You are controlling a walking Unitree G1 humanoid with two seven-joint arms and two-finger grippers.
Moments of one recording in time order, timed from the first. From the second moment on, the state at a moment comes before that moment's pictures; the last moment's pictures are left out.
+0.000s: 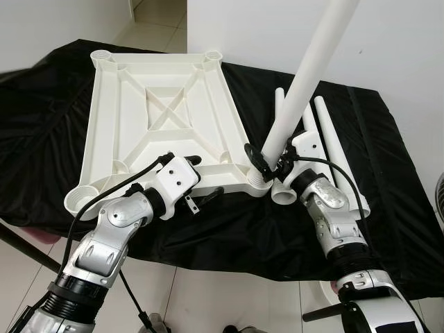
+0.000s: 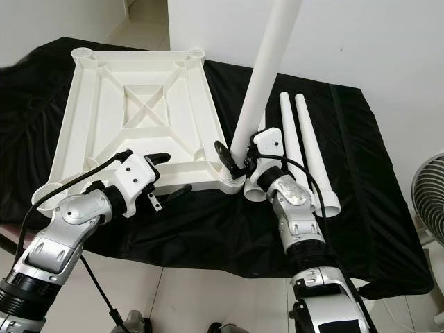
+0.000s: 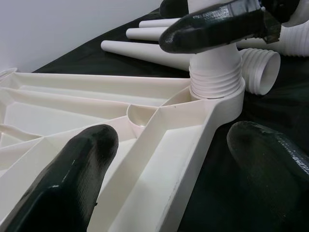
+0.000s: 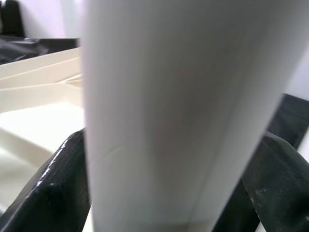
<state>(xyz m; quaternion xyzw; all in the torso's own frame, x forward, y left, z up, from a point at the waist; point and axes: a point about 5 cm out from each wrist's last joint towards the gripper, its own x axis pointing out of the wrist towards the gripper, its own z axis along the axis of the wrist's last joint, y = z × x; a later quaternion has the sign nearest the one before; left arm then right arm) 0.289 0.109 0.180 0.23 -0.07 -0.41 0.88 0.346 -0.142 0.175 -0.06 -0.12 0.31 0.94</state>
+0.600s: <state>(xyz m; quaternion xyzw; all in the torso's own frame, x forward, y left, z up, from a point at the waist) 0.280 0.099 0.176 0.22 -0.07 -0.43 0.87 0.345 -0.138 0.171 -0.06 -0.10 0.34 0.93</state>
